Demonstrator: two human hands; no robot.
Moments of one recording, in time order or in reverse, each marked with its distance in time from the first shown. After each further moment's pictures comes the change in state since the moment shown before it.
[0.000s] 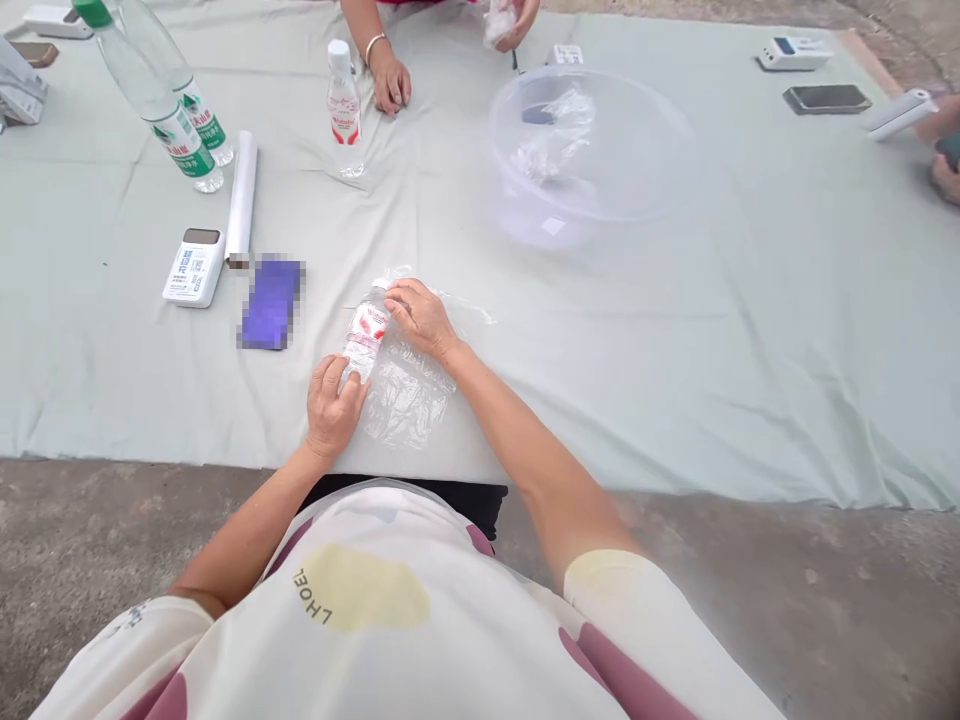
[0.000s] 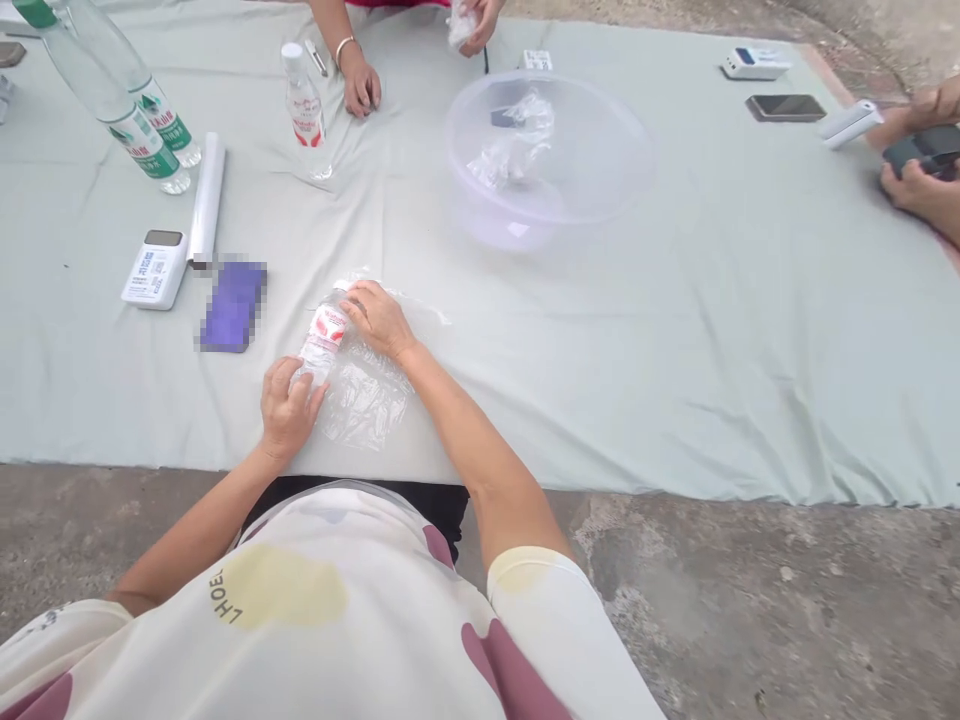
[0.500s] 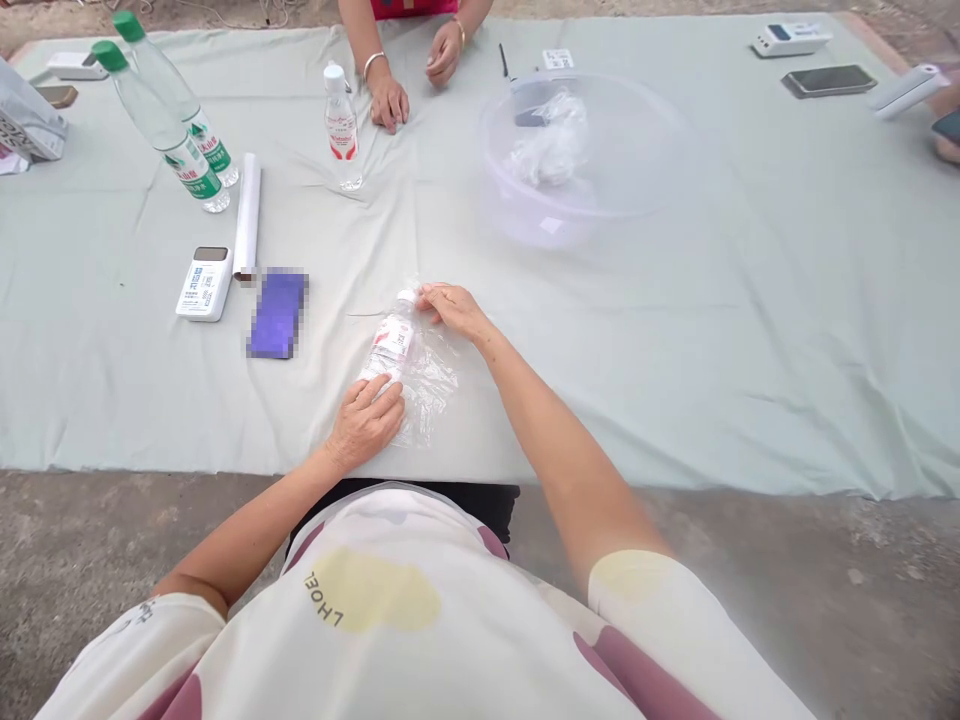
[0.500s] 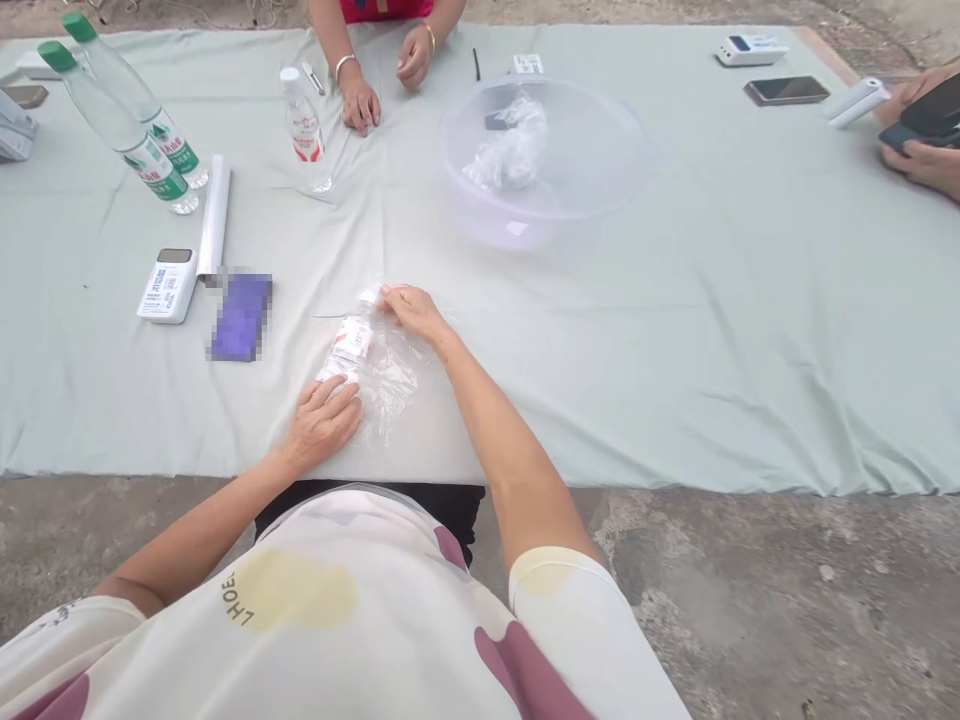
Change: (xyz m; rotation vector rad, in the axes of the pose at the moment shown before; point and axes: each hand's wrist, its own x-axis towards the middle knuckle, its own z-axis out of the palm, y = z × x) left_hand 0.018 0.026 -0.016 0.034 -0.309 0.369; right_hand 0.005 0.024 -0.041 0.294 -0.104 0.477
